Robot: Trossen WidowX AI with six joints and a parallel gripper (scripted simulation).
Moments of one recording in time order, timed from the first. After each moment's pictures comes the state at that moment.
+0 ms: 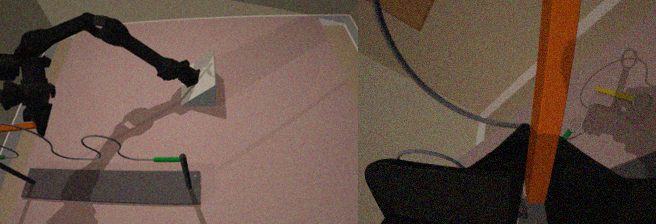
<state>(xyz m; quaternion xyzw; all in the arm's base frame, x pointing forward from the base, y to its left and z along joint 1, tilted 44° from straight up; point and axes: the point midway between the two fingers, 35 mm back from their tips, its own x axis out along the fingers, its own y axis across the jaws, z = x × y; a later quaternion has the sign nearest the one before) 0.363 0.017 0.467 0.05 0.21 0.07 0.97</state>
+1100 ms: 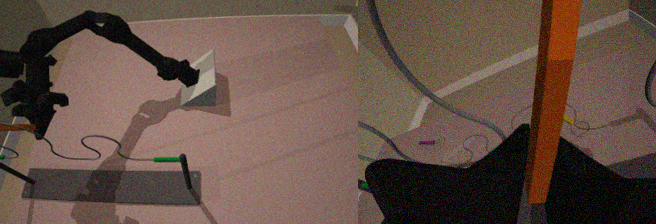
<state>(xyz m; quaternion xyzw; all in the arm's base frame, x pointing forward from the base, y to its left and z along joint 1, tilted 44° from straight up) 0.368 0.003 0.466 -0.16 0.18 0.02 0.97</state>
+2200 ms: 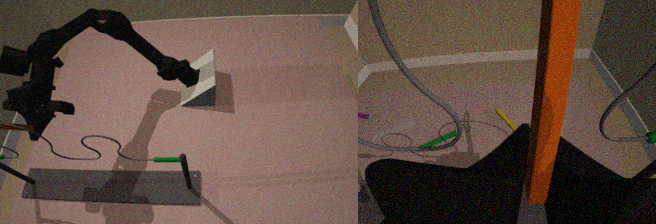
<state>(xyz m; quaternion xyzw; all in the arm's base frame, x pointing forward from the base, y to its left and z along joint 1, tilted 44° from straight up) 0.371 -0.009 0.471 -0.35 0.14 -0.03 0.93</state>
